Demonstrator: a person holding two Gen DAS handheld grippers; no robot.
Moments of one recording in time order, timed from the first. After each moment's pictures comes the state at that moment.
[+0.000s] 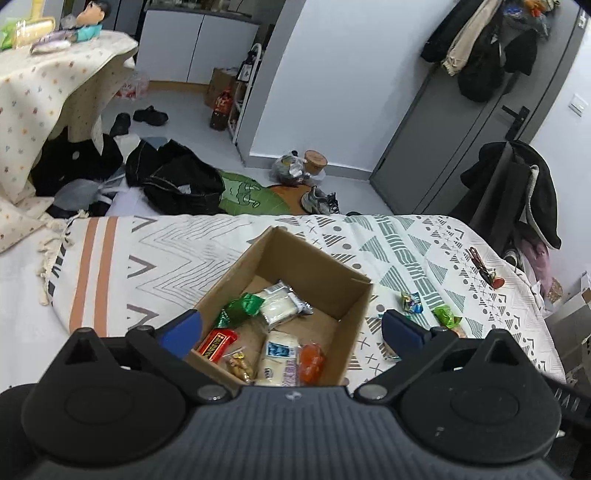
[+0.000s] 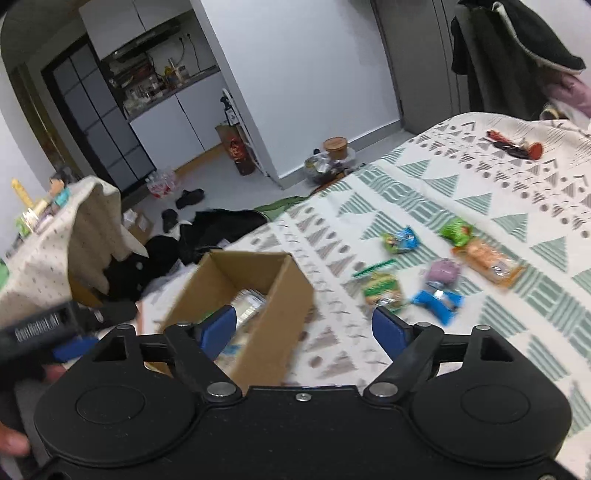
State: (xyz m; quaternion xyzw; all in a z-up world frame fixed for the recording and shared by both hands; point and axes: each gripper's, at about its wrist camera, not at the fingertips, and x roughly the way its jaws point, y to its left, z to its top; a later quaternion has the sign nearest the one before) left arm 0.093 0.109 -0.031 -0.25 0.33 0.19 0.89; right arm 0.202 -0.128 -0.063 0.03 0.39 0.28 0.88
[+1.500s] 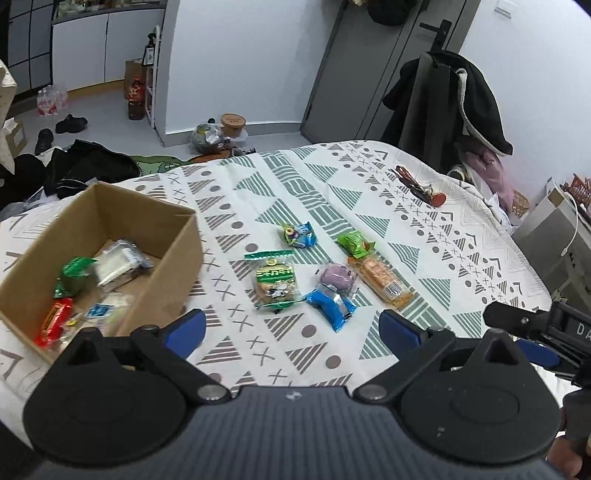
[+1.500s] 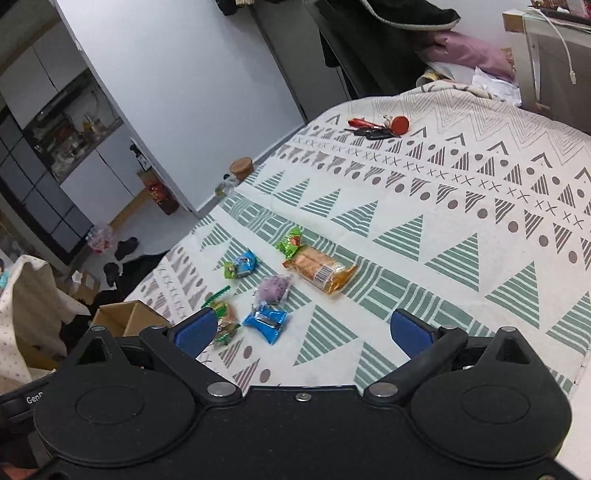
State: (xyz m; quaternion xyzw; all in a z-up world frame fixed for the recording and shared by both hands) left arm 0.189 -0.054 -0.067 -0.18 0.38 0.10 0.90; right arm 0.271 -0.295 -0.091 0.12 0.40 0.17 0.89
